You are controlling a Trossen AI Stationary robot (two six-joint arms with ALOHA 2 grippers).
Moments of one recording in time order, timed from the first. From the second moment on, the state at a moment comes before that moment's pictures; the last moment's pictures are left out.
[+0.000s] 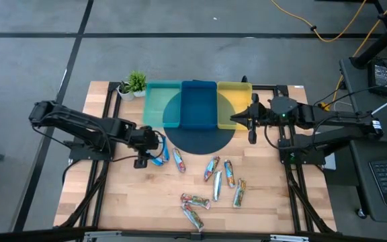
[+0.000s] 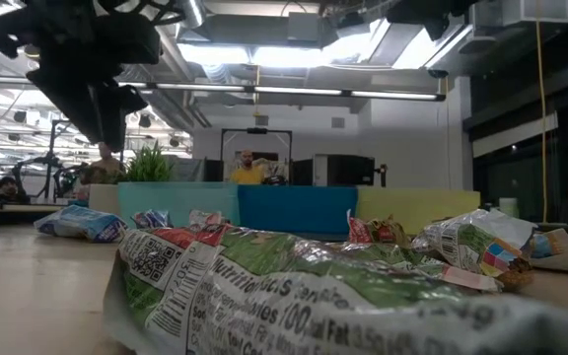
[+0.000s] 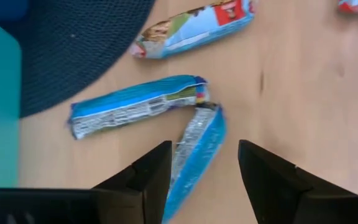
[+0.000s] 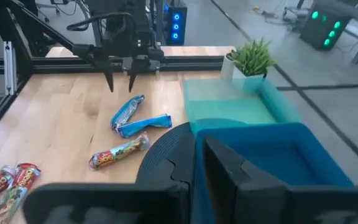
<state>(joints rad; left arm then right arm) -0.12 1.14 0.74 -0.71 0.00 -0.15 -0.06 0.92 0.89 -0.32 0.09 -0.01</state>
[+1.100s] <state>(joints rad) -0.12 1.54 0.75 -0.71 0.00 -0.07 -0.06 0.92 0.89 -0.34 0.09 -0.03</state>
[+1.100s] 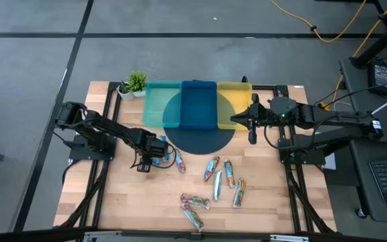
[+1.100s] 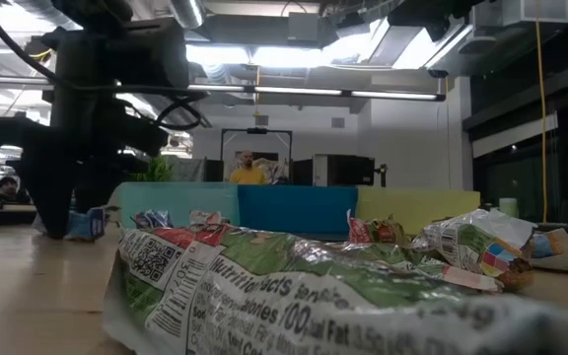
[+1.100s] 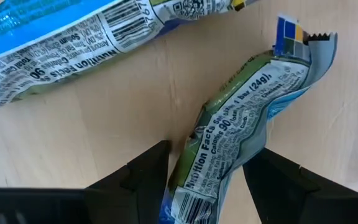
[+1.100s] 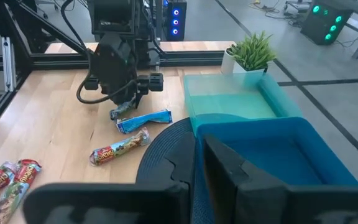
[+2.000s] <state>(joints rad) -0.15 1.47 0.96 -1.00 0.02 -0.06 -0.06 0.92 0.89 -0.33 0.09 -0.04</state>
